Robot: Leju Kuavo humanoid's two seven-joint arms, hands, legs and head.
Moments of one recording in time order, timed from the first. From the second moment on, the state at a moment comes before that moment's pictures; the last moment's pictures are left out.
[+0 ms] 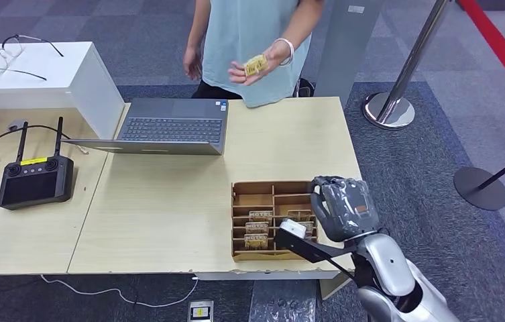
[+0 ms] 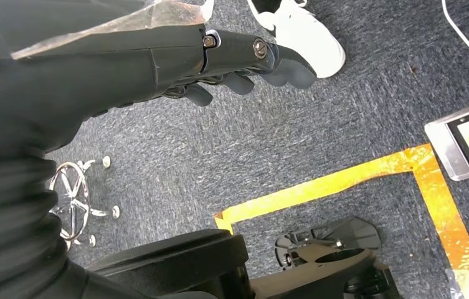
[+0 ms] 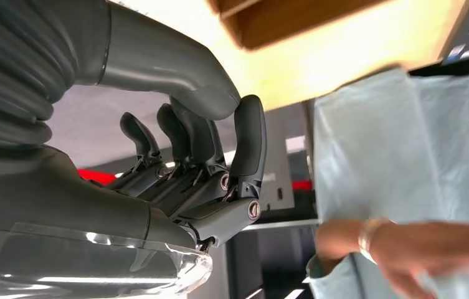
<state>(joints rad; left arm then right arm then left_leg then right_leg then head) -0.12 0.03 -1.18 -0.21 0.64 0.48 0.15 -0.19 -0.43 0.60 -1.87 1.12 -0.23 0.50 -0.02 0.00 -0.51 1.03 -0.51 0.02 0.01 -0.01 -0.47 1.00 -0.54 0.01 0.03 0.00</state>
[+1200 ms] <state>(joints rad) -0.12 0.03 -1.18 -0.21 0.63 0.47 0.15 -0.20 -0.38 0.74 -1.72 1.05 -0.22 0.48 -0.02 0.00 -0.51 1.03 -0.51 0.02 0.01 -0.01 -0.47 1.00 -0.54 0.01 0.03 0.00</state>
